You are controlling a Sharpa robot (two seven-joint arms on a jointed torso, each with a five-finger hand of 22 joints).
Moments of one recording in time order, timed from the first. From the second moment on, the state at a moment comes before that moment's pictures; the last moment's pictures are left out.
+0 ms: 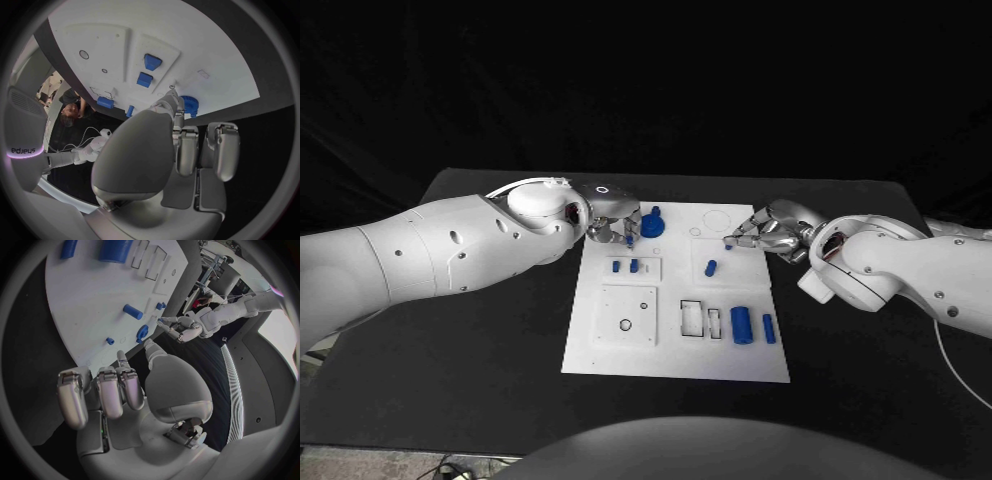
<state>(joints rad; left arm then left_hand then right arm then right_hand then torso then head) 1.30 -0.56 -0.22 1.21 -1.66 -0.14 0.12 1.68 -0.08 0.32 0.27 0.06 1.14 0.10 0.11 0.15 1.23 0.05 0.09 0.06 1.47 0.00 1.57 1.31 0.02 1.46 0.14 1.57 1.31 1.27 -0.96 -0.22 1.62 -0.88 -0.35 -0.23 1.16 0.02 0.07 0.15 0.17 0.80 0.20 0.15 0.22 1.46 0.12 1.57 1.31 1.46 0.07 1.57 1.31 0.01 1.47 0.18 1.57 1.31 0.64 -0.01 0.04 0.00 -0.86</state>
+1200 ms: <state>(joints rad) 1.29 -0.54 -0.22 1.19 -1.68 -0.09 0.12 1.68 -0.08 0.32 0.26 0.06 1.14 0.10 0.11 0.15 1.23 0.05 0.08 0.06 1.47 0.00 1.57 1.31 0.02 1.46 0.14 1.57 1.31 1.27 -0.96 -0.22 1.63 -0.88 -0.35 -0.23 1.16 0.02 0.07 0.15 0.17 0.80 0.20 0.15 0.21 1.46 0.12 1.57 1.31 1.46 0.07 1.57 1.31 0.01 1.47 0.18 1.57 1.31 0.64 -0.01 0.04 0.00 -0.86</state>
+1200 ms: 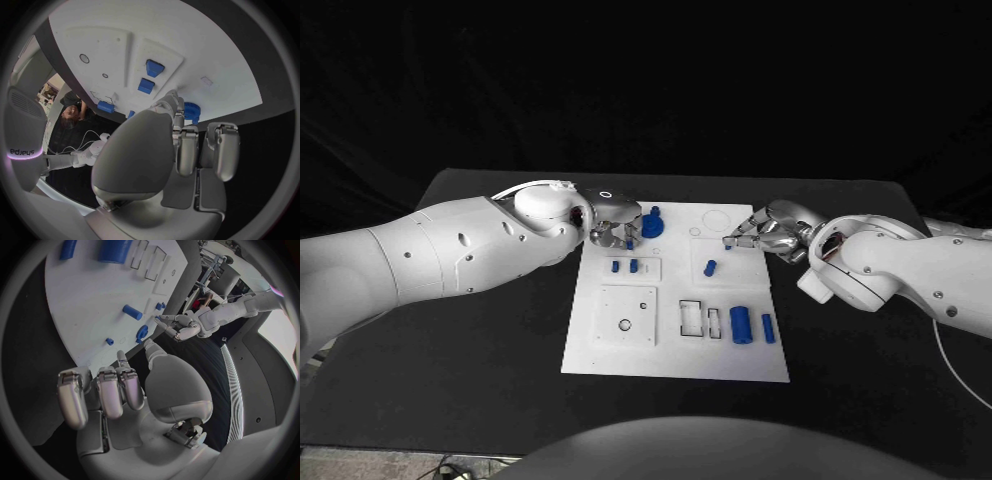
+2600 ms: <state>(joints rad) 1.28 -0.53 -0.22 1.16 -1.73 -0.06 0.13 1.63 -0.14 0.30 0.29 0.06 1.01 0.08 0.06 0.11 1.16 0.04 0.07 0.06 1.47 0.00 1.57 1.31 0.02 1.47 0.13 1.57 1.31 1.27 -0.96 -0.22 1.63 -0.88 -0.35 -0.23 1.16 0.02 0.07 0.15 0.18 0.80 0.20 0.15 0.22 1.46 0.12 1.57 1.31 1.47 0.07 1.57 1.31 0.01 1.47 0.18 1.57 1.31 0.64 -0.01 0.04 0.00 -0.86</state>
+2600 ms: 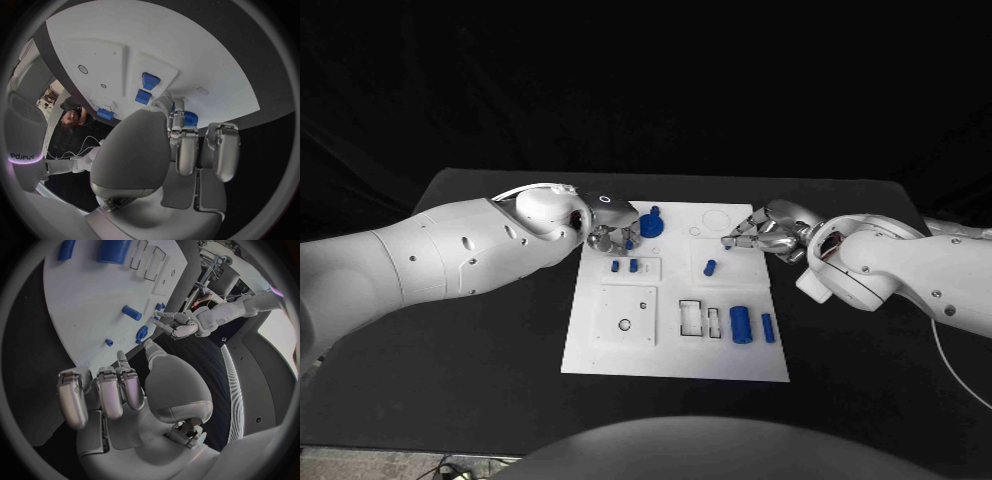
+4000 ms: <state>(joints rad) 1.28 -0.55 -0.22 1.17 -1.71 -0.17 0.13 1.51 -0.18 0.27 0.29 0.06 0.84 0.06 0.08 0.07 1.13 0.06 0.07 0.07 1.47 0.01 1.57 1.31 0.02 1.47 0.13 1.57 1.31 1.26 -0.96 -0.22 1.62 -0.88 -0.34 -0.24 1.16 0.02 0.07 0.15 0.18 0.80 0.20 0.15 0.22 1.47 0.13 1.57 1.31 1.47 0.07 1.57 1.31 0.01 1.47 0.18 1.57 1.31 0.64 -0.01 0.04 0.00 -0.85</state>
